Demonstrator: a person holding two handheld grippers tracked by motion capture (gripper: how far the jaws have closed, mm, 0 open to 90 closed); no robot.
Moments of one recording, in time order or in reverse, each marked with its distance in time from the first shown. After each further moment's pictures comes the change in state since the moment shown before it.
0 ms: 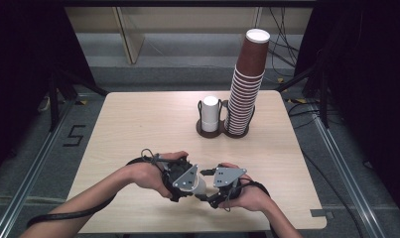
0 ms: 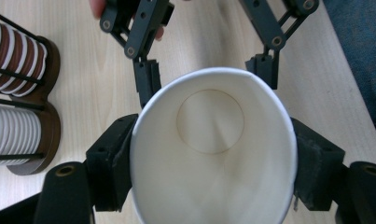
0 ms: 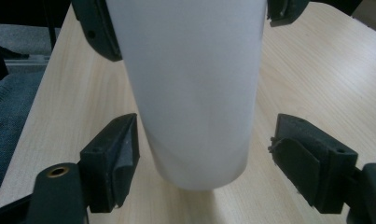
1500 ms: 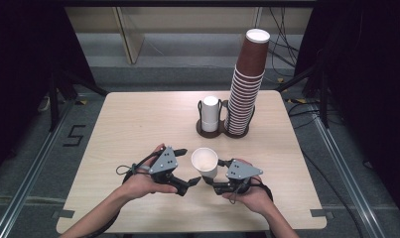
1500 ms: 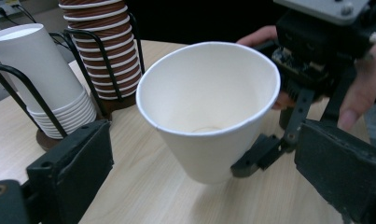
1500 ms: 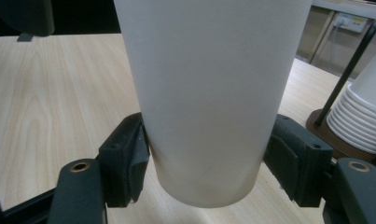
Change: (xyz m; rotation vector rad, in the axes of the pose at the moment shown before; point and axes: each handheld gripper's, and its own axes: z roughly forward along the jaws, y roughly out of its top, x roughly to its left) left arm -0.008 -0.040 0.007 -0.534 0.301 -0.624; right arm -0.013 -0.016 -0.016 -0.180 -0.285 0.121
